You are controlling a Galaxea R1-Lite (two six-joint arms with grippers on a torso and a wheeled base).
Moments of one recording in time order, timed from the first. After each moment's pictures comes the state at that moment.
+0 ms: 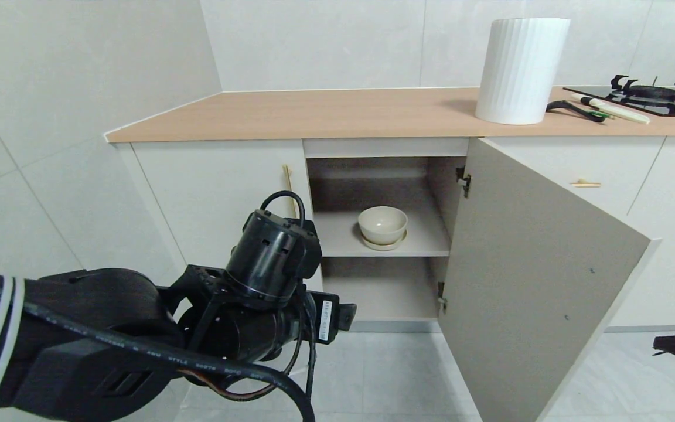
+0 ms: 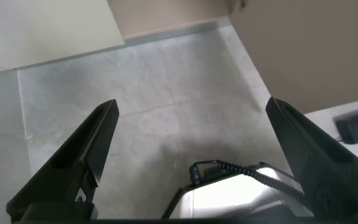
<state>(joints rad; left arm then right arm) -0.77 1.75 -0.96 -0.07 0.35 -0.39 0.21 1.06 -0.62 0.33 -0.32 0.56</state>
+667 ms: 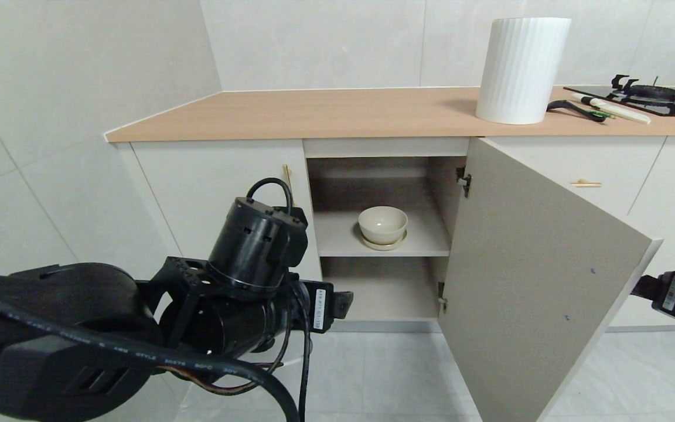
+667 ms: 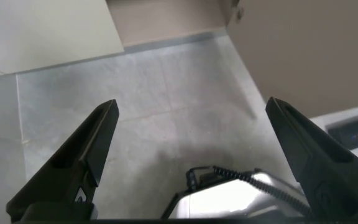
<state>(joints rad) -0.76 1.71 -0.96 -0.09 0.35 -0.39 0.00 1.42 -0.67 -0.04 -0.30 0.49</state>
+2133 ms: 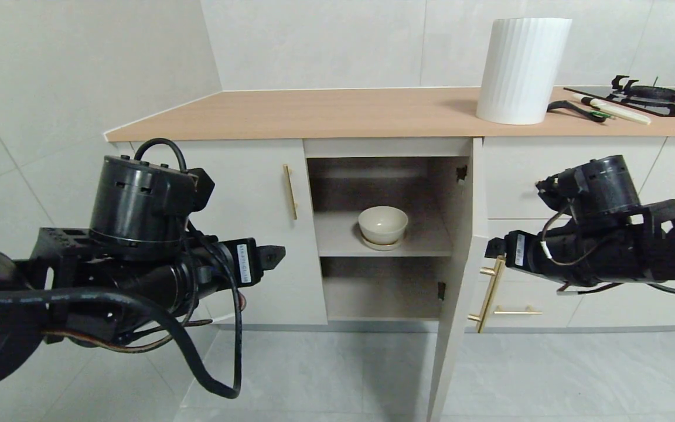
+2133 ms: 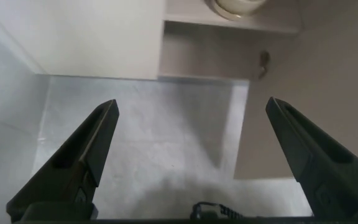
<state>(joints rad) -0.55 1.56 -0.91 -0.10 0.37 -0.41 0.39 1.74 -1.06 -0.03 -0.06 0.49</state>
